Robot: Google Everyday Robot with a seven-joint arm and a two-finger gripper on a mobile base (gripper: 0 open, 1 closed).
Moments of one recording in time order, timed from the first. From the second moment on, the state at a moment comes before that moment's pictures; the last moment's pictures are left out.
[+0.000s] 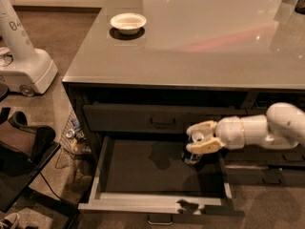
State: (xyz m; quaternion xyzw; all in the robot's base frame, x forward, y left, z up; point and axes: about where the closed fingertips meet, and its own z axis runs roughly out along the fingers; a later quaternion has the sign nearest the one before) arm 0.526 -0.149 0.676 -0.49 0.66 0.39 0.40
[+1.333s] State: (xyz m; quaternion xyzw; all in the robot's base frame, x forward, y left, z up) arm 0.630 -0.194 0.914 -0.42 0.70 0.39 0.43
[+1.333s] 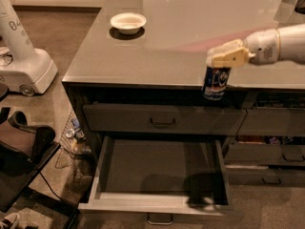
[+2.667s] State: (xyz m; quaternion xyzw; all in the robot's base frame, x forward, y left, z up) arm 0.714 -0.217 0.973 -0.42 0.70 0.26 0.51
